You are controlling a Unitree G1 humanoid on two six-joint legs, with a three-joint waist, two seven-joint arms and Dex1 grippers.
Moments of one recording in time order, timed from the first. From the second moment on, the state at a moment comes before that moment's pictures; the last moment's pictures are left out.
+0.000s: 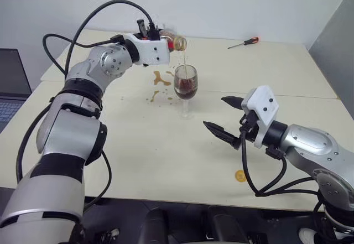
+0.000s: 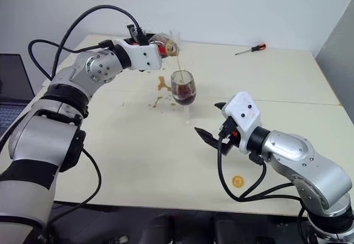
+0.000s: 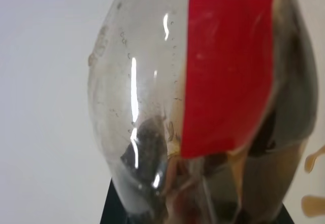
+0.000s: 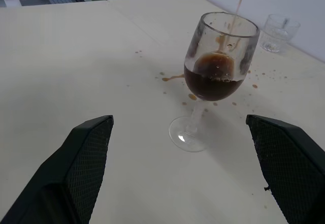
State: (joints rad) left arm -1.38 0.56 -0.35 1.27 0.53 -0.74 -0.28; right arm -0.40 -0.62 0.01 -0.83 0.65 1.00 0.35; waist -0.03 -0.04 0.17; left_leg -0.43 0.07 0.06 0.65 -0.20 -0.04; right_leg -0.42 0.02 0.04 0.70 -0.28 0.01
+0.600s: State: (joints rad) left arm -0.91 0.44 0.21 1.06 -0.10 -0.33 -0.35; right arm -0.65 -0.61 -0.11 -0.73 0.88 0.99 0.45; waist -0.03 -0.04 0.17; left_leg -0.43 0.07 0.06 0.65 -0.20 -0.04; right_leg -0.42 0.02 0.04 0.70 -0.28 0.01
